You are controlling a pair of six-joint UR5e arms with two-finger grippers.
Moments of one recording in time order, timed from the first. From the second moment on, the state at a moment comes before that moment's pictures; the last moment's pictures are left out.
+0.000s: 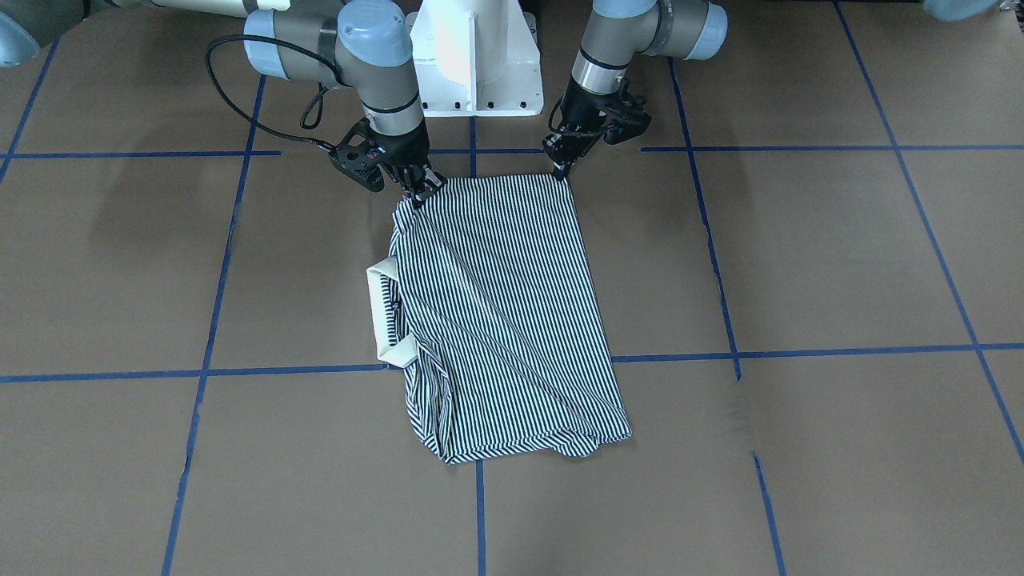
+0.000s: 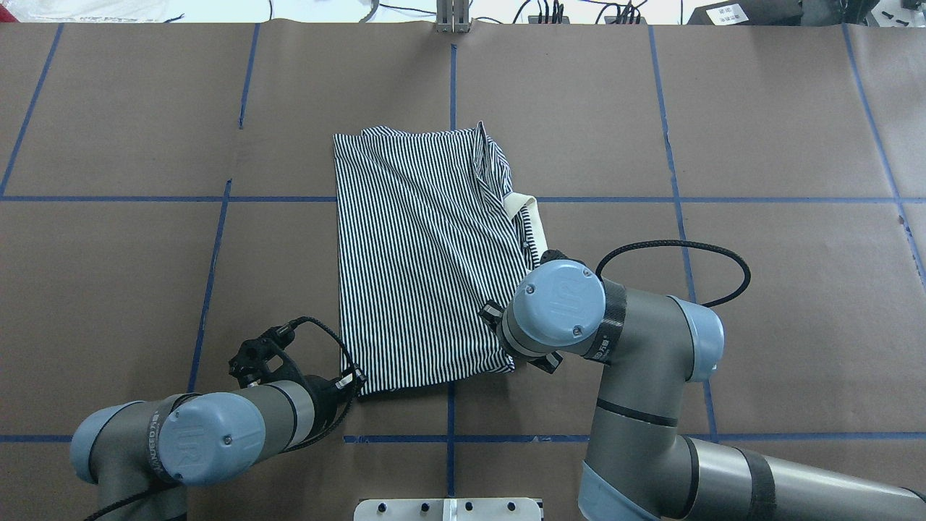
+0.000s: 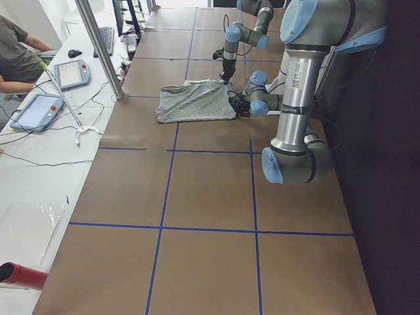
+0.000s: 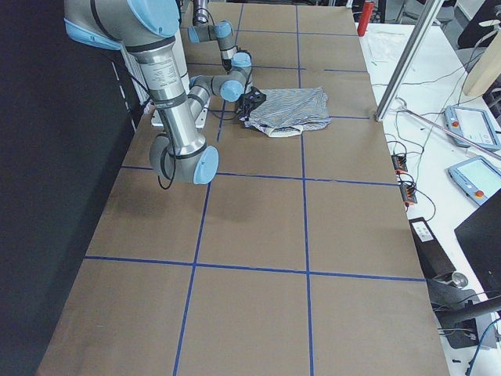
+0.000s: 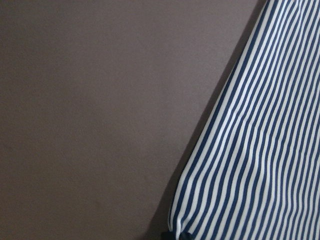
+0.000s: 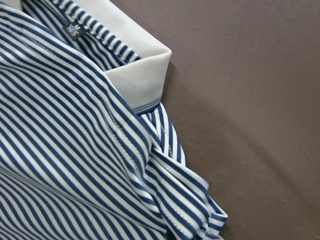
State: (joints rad) left arm -0.18 -1.83 -1.93 -1.98 -1.46 -2.07; right arm 0.35 -1.03 1.80 -1.54 1.75 2.03
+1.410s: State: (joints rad) left arm -0.52 -2.03 -1.99 -1.74 -1.59 -1.85; right arm 0.57 -0.86 1.75 -1.64 1.79 1.99
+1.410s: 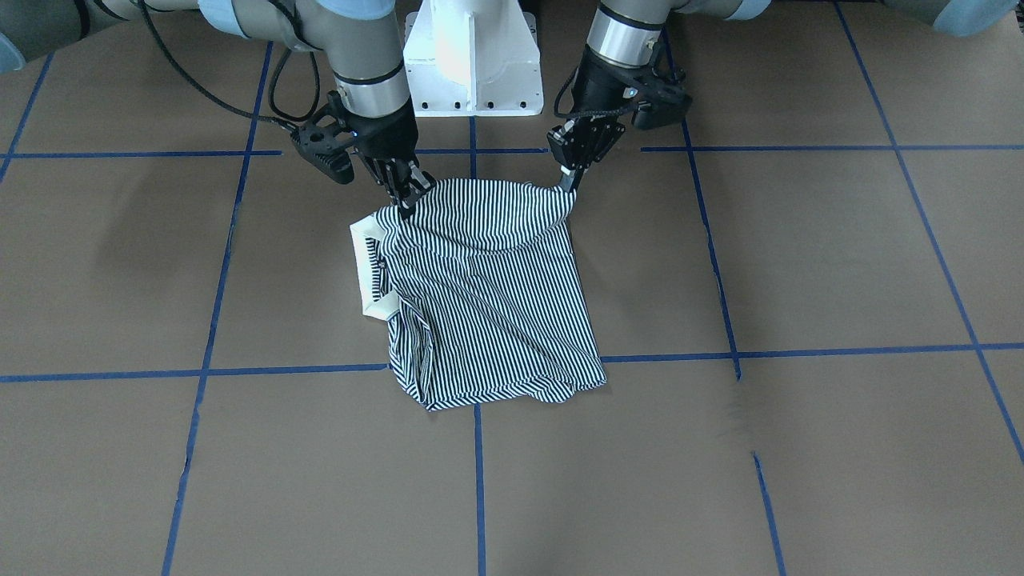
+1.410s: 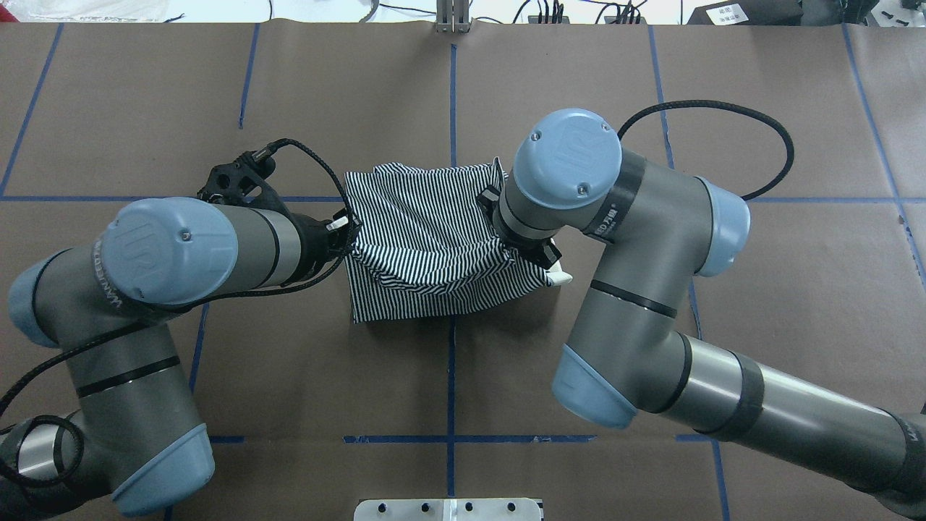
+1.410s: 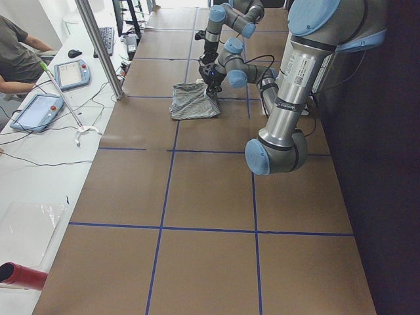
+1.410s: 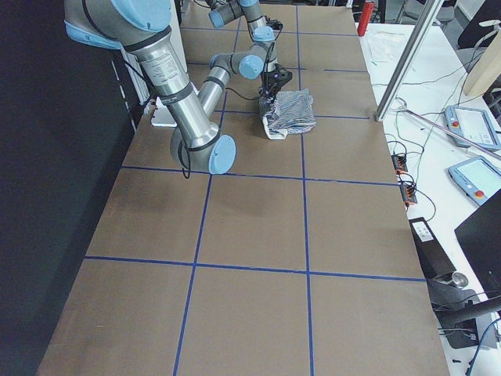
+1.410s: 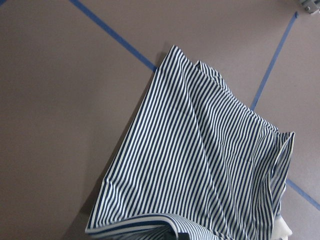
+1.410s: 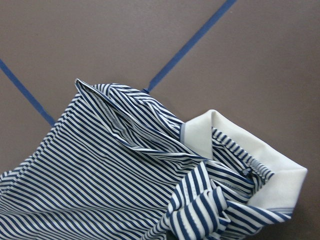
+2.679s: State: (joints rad) left arm -0.74 -2.17 -1.54 -2.06 -1.70 -1.57; right arm 0.87 -0.64 1.16 -1.29 2.17 1.53
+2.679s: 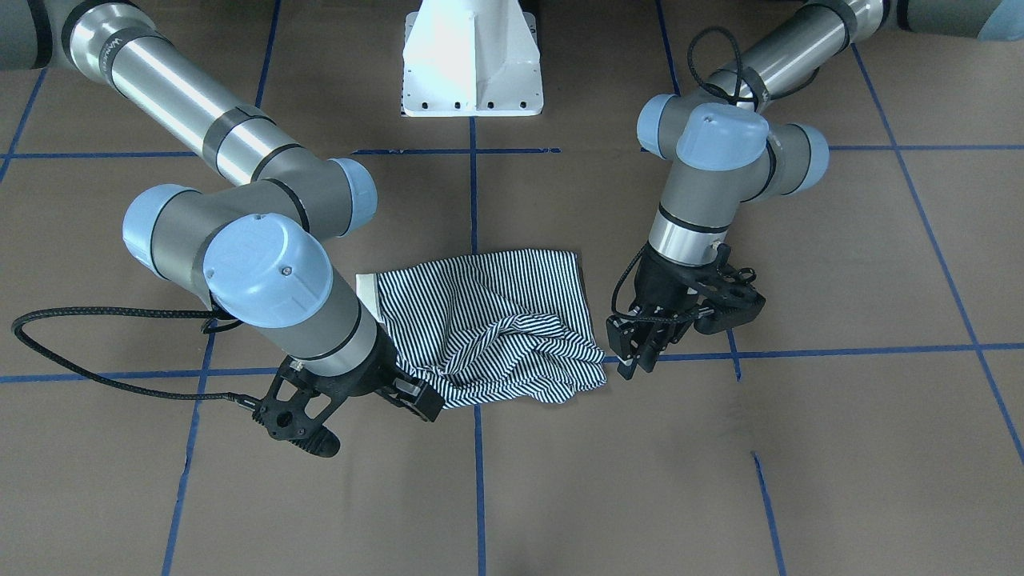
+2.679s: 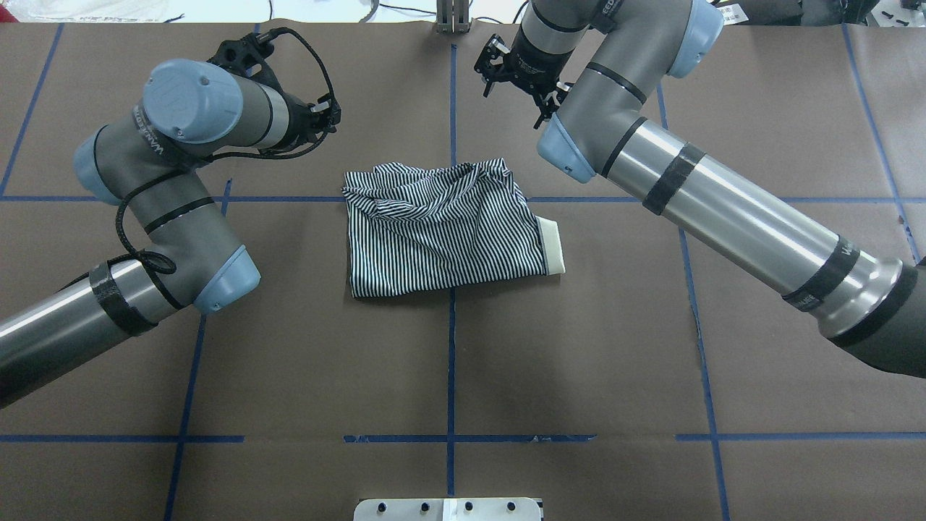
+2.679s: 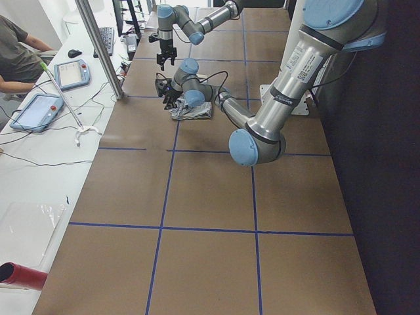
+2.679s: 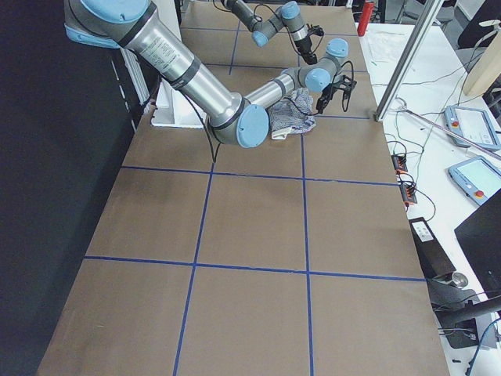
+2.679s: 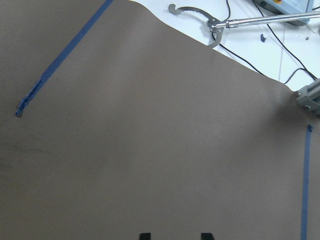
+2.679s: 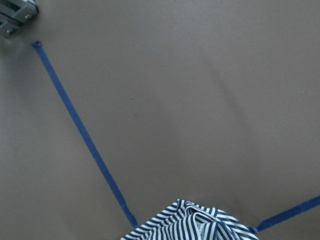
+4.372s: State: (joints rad) left arm -0.76 -2.50 -0.96 -2.22 -1.82 -1.16; right arm 0.87 -0.84 1.39 -1.29 2.14 1.53
